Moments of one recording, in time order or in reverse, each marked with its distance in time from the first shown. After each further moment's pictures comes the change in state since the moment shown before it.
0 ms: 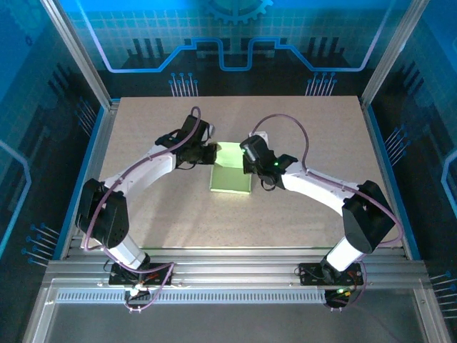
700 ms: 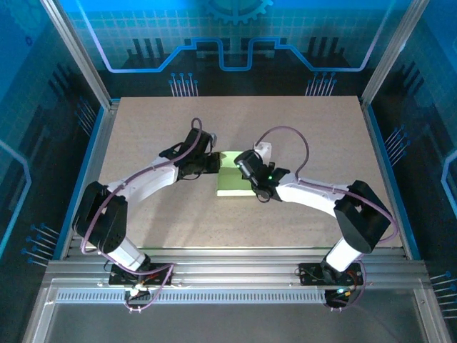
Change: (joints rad) left arm -0.053 -0.050 -0.188 0.197 -0.010 -0.117; right arm 0.076 0.005 -0.170 0.191 0.199 0.209
